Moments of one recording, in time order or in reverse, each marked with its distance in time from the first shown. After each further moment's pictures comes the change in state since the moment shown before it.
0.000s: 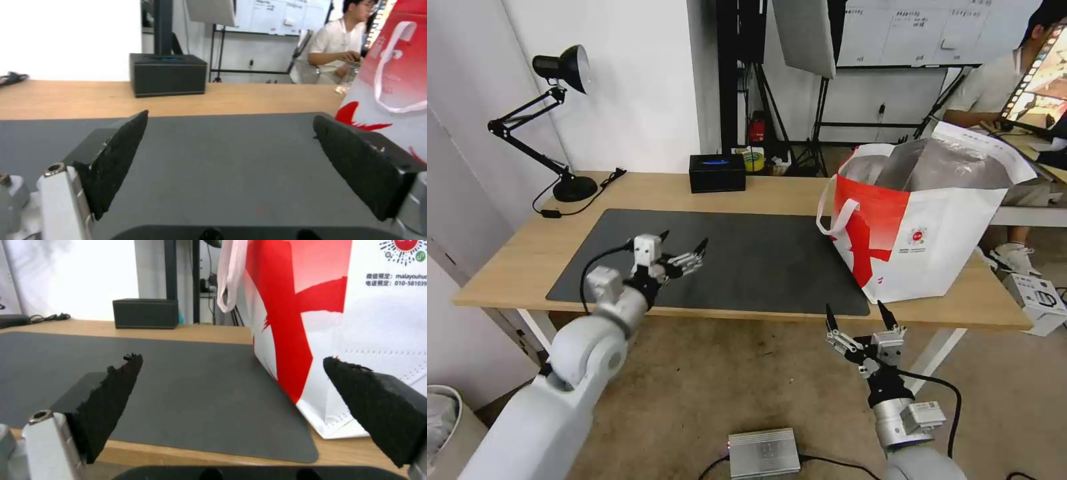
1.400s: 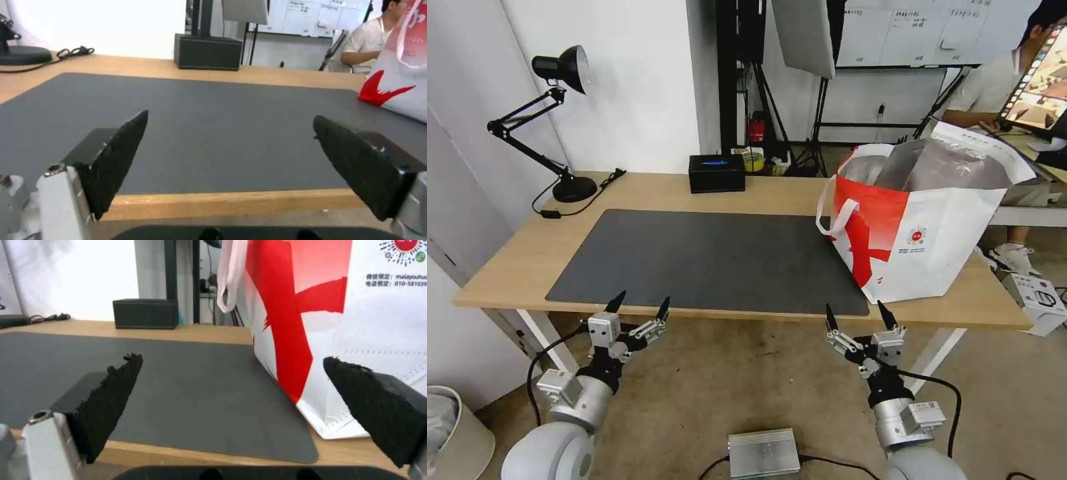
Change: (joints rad) left arm 0.429 -0.223 -0.203 -0.080 0.214 -0.243 0.158; right arm 0.000 0.000 0.000 0.000 0.000 0.000 0.000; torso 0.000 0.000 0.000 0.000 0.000
